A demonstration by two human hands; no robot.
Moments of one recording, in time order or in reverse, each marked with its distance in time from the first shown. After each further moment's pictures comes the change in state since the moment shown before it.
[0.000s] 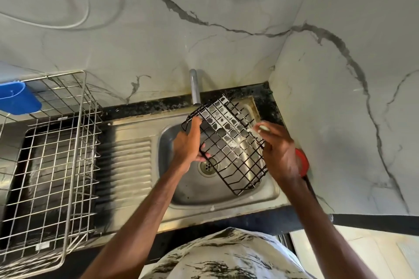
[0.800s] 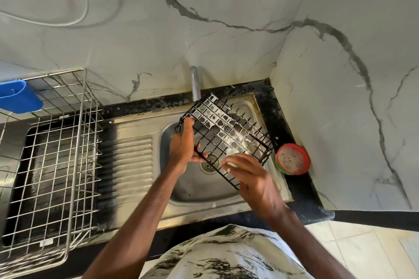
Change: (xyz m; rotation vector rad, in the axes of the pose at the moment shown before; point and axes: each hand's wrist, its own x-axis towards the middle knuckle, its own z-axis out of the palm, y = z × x) left_hand 0.007 -0.019 -0.010 -0.089 0.034 -0.030; right_hand -0.063 -0.061 0.005 0.157 -0.233 -0.247
